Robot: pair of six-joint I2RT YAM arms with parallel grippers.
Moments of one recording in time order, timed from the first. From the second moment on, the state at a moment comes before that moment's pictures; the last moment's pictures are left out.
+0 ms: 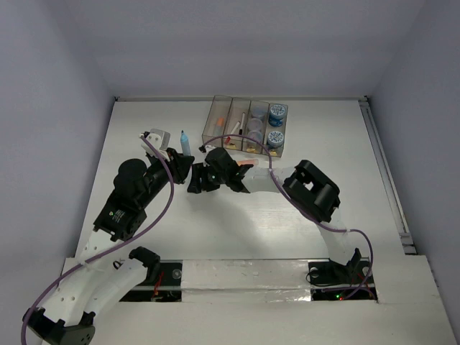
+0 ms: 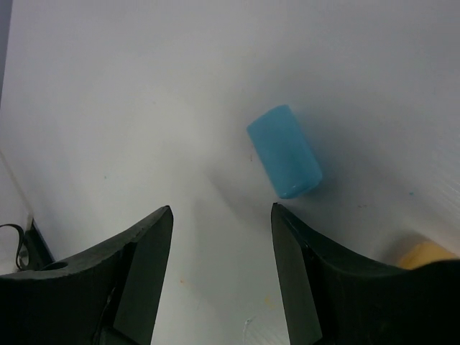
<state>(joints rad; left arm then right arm) -0.48 0.68 0.81 -0.24 0.05 -0.27 0.90 2.17 1.43 0.14 -0.26 0.63</state>
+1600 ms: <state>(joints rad) -0.48 0.66 0.81 -0.24 0.03 -0.26 0.91 2.38 1.92 -0.28 0.03 0.36</state>
